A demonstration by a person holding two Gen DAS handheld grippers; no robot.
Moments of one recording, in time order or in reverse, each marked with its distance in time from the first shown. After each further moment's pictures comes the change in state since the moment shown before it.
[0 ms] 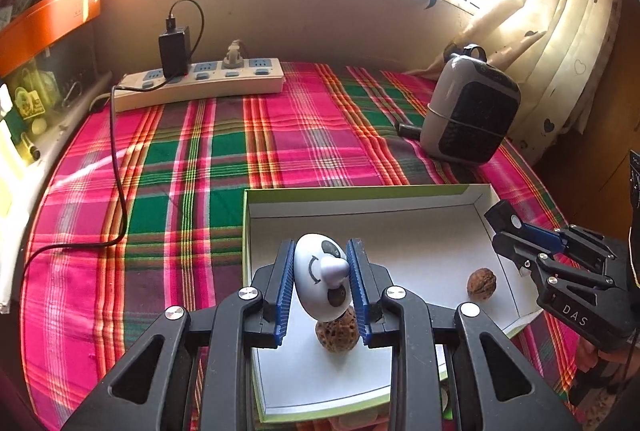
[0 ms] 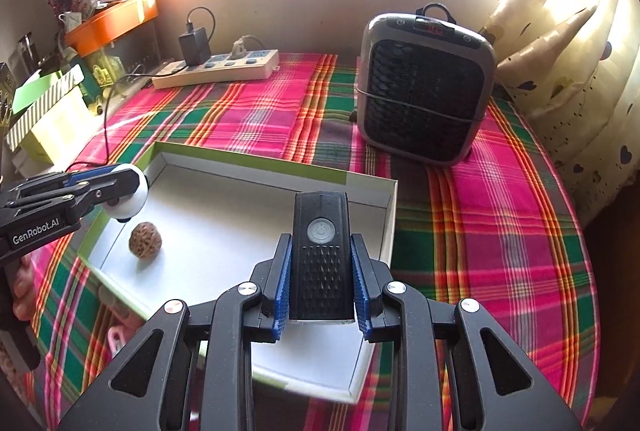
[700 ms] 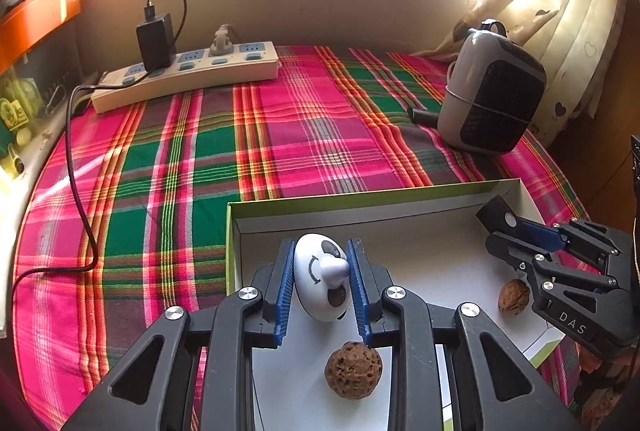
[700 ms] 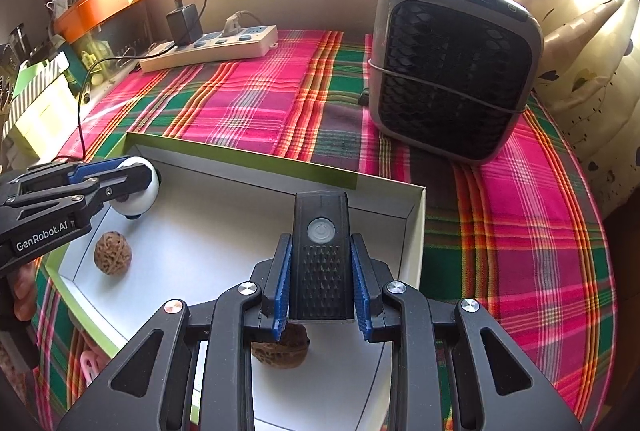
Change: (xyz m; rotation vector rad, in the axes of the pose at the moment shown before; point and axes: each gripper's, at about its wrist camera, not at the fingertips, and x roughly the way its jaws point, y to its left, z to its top) left arm 0.037 -0.001 0.010 0.037 0.043 0.026; right arm 0.041 -0.004 0.009 -0.013 0.059 0.012
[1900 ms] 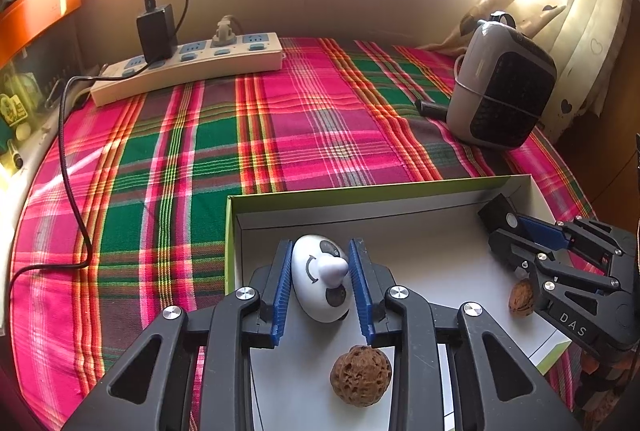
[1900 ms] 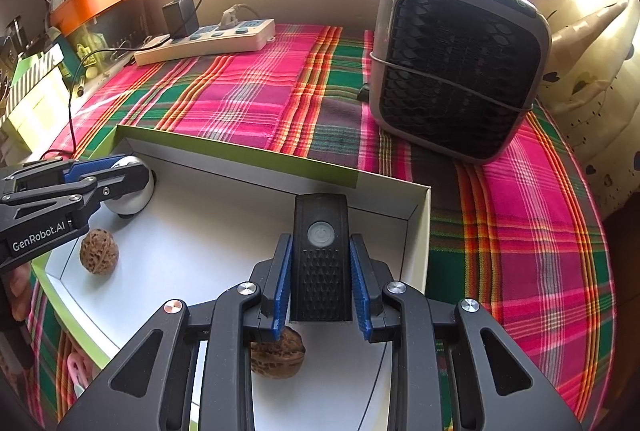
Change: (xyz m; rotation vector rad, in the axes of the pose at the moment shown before) left arm 0.008 0.002 -0.001 -0.007 0.016 0.009; right arm 0.008 0.000 0.000 -0.010 0.007 -0.021
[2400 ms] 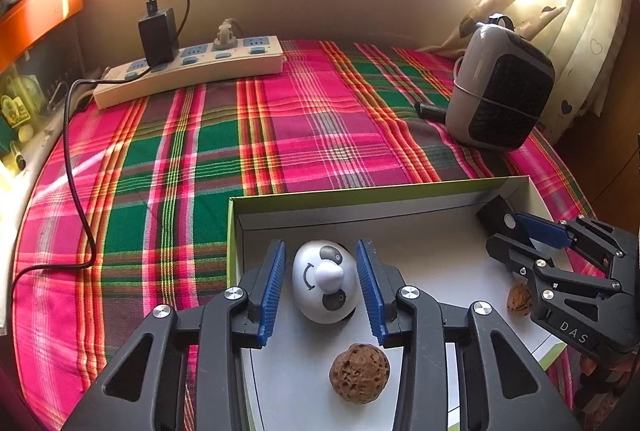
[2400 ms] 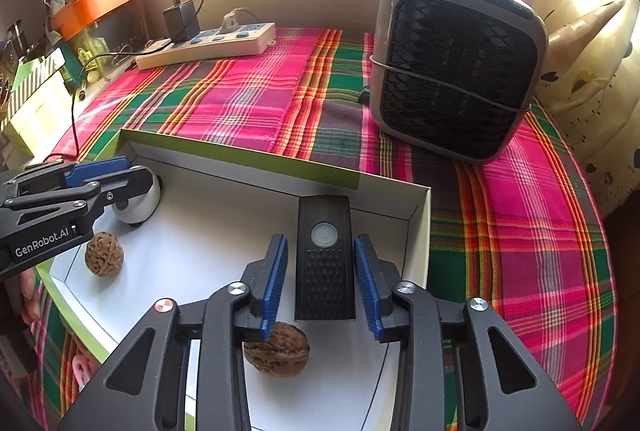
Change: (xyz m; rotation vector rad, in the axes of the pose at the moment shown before) left arm -0.002 0.000 0.000 0.002 -0.011 0.005; right arm -0.003 0.002 0.000 0.006 -0.011 0.003
